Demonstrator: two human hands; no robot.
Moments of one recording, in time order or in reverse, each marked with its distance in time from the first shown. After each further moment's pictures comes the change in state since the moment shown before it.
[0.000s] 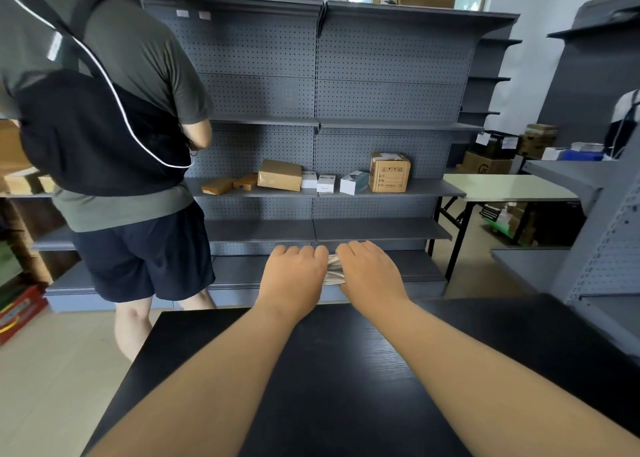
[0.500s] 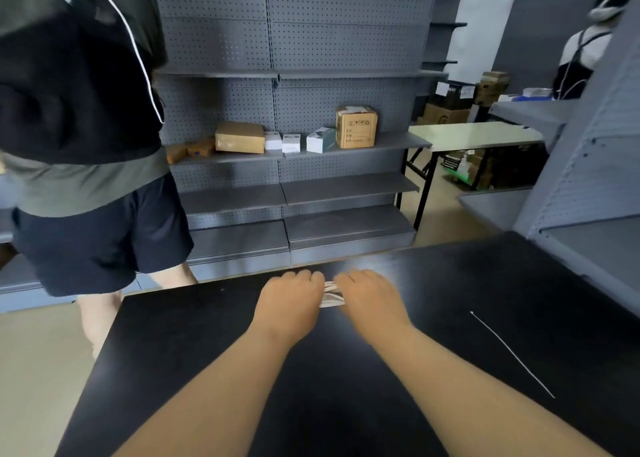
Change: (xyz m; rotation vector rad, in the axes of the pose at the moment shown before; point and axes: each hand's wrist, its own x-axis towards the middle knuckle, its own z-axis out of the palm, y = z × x) left_hand -0.049 0.028 0.073 -0.146 -0.219 0.144; right_hand -0.079 -0.022 0.047 -0.002 -0.119 0.158
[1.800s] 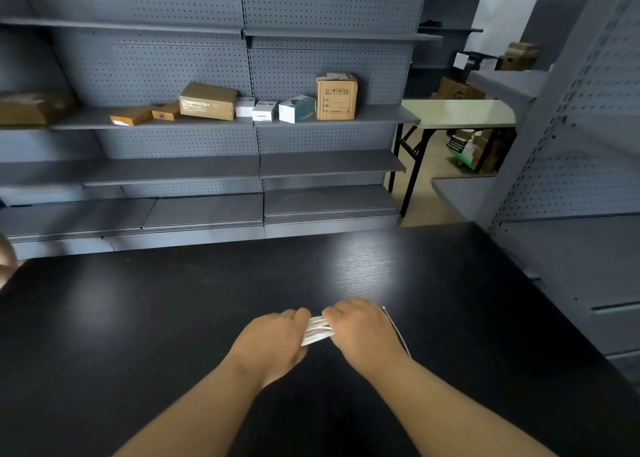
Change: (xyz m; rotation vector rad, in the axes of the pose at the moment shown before) left_hand 0.049 0.207 0.063 -0.187 -0.329 0.020; right_hand -0.097 0.222 0.046 0.095 -0.147 -0.211
